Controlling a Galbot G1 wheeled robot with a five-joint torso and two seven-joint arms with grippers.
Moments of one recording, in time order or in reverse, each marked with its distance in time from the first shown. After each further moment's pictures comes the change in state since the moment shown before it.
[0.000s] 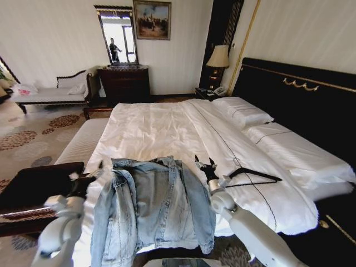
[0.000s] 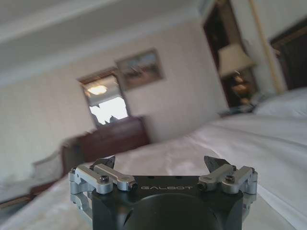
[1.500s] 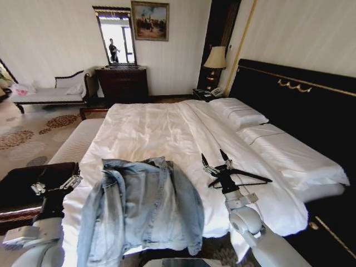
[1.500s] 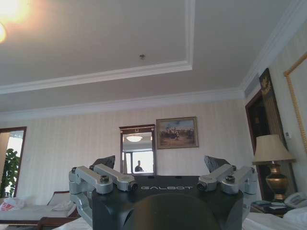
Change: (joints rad) left arm 0.149 -0.172 -0.115 -0.179 0.114 -0.133 0.046; right arm -0.351 0.007 0.307 0.288 -0.345 0.120 -0.191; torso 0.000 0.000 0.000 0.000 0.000
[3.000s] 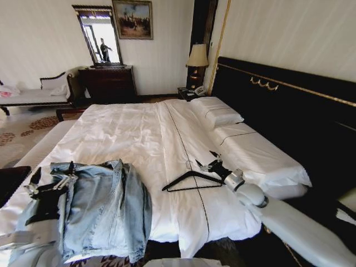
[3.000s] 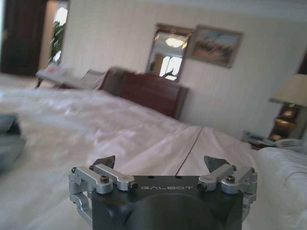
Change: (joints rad) left arm 0.019 -0.009 -0.025 -0.079 -0.095 -0.002 -0.014; right arm 0.458 -0.394 -0.365 -0.225 0.124 -0.359 -0.102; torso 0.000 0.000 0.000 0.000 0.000
